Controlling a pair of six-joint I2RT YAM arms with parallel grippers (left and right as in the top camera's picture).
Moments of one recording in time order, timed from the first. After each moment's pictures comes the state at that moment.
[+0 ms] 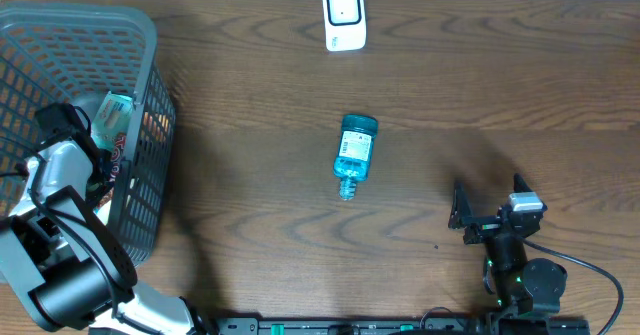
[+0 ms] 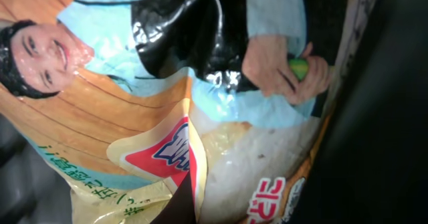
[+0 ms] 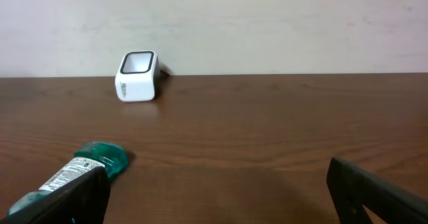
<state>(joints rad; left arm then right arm) 0.54 1.80 1.06 -0.65 -0.39 -0.73 -0.05 0.01 0.01 -0.06 -0.16 0.04</state>
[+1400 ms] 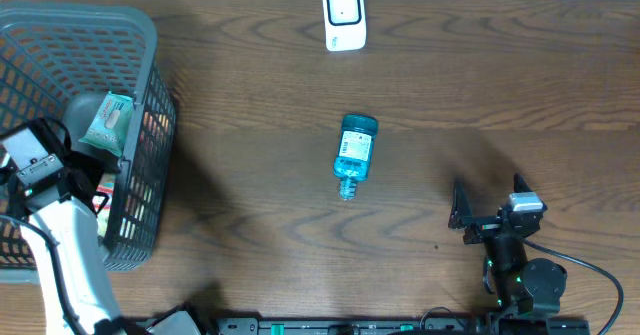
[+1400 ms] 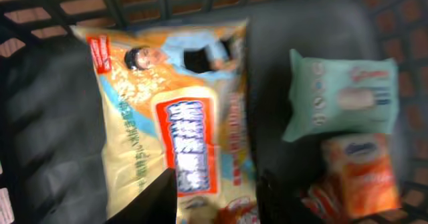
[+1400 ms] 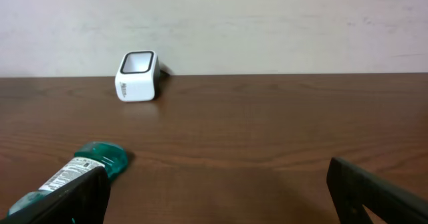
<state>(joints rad) 0.57 1.30 0.94 -0.66 -0.16 -0.67 -0.05 0.01 0.01 -0.06 -0.16 0.04</state>
